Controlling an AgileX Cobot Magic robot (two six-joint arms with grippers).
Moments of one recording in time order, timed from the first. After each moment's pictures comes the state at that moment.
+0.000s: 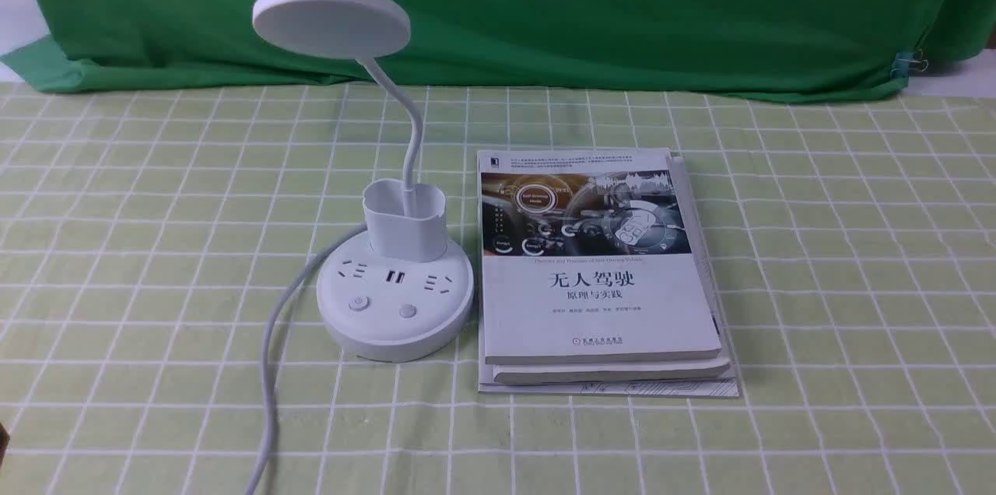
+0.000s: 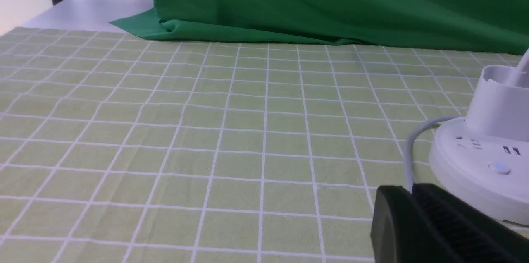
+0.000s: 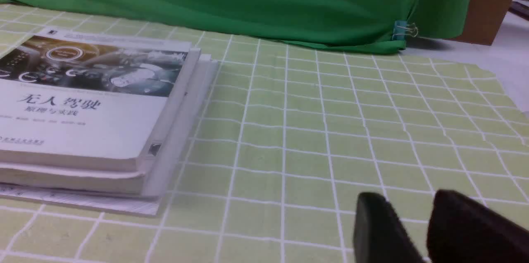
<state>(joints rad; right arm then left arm) 0.04 0.00 0.02 0.08 0.23 -0.20 0.03 0.00 0.01 0.10 0.23 -0.10</state>
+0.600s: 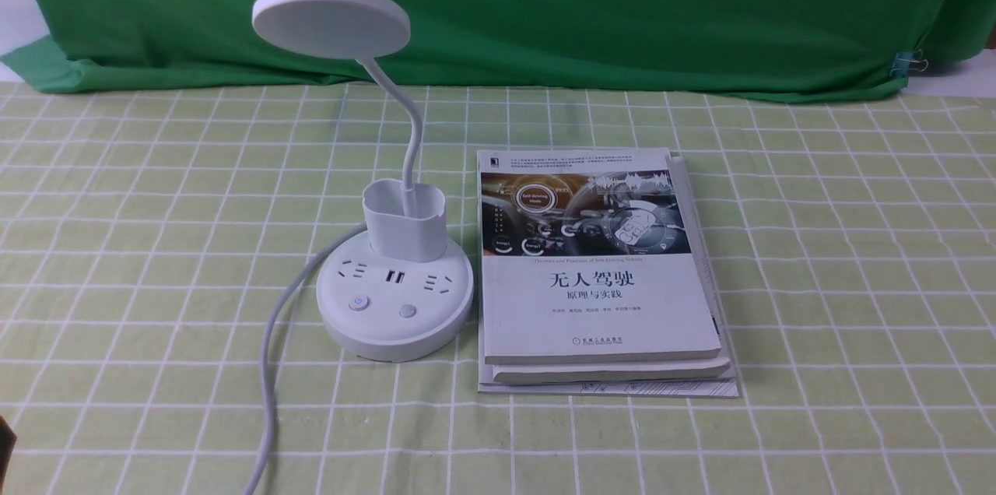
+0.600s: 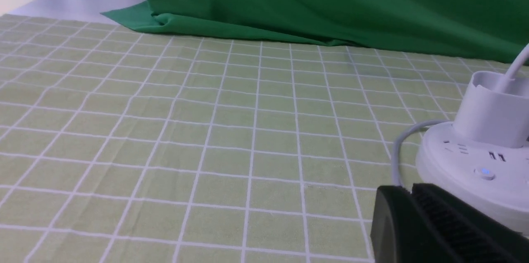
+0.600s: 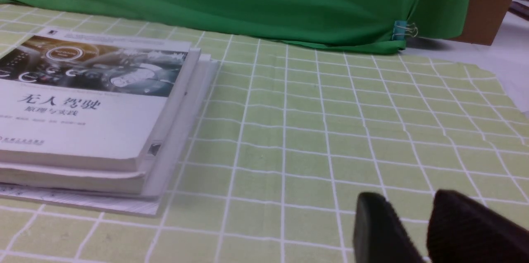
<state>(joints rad) 0.04 0.00 0.02 0.08 0.23 -0.20 0.03 0.00 0.01 0.04 0.23 -0.09</state>
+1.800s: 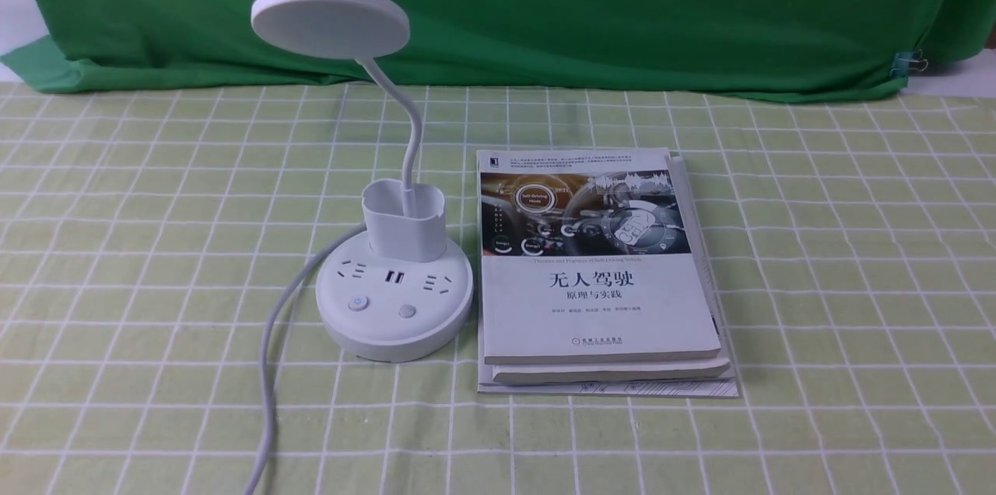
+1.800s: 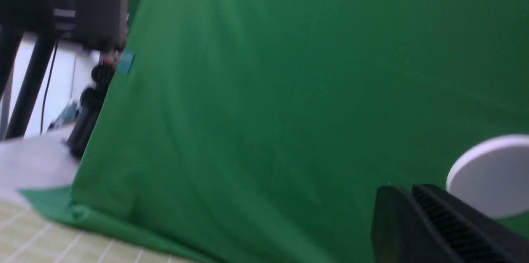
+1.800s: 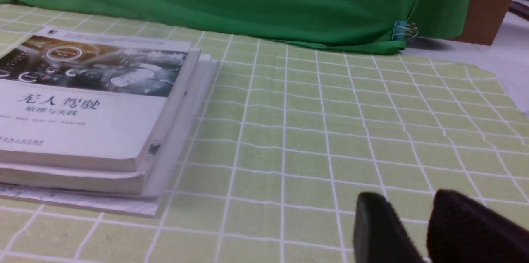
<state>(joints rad) 0.04 0.00 0.02 0.08 0.23 -0.20 0.03 0.00 0.01 -0.09 -0.32 -0.22</state>
